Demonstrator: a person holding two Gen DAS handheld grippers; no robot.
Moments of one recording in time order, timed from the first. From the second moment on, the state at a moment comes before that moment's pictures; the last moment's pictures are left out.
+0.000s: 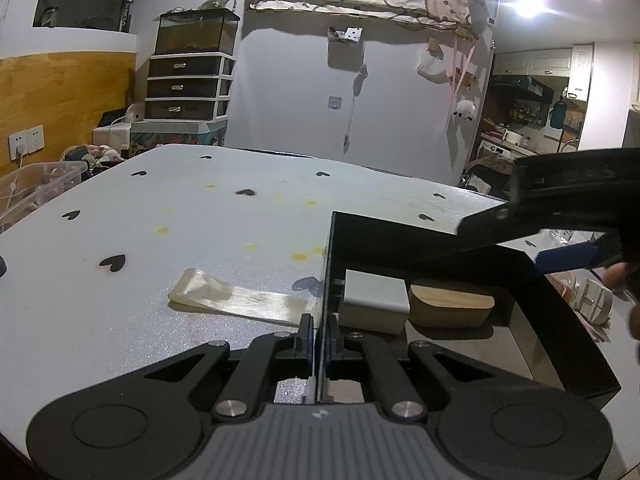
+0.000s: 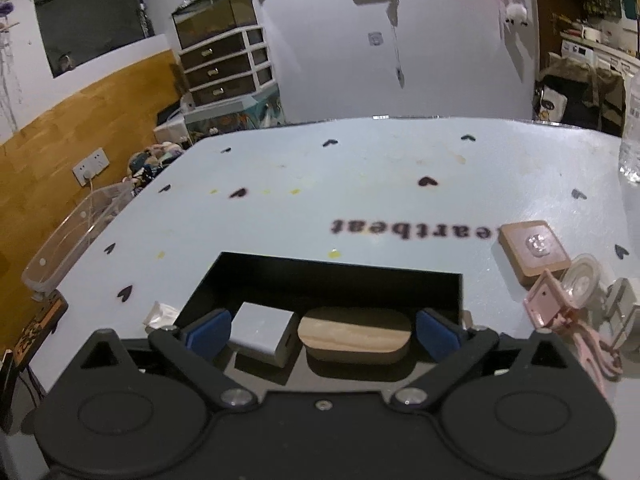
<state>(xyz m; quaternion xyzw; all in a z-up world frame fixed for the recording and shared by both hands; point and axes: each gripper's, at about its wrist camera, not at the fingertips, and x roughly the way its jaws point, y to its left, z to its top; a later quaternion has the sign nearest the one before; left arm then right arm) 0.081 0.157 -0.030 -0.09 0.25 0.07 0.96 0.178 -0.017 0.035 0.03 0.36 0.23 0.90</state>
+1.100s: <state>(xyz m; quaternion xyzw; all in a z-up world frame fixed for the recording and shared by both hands) 0.081 0.152 -0.027 -0.08 0.26 0.08 0.96 0.162 -0.155 -0.030 -0.02 0.29 0.29 0.91</state>
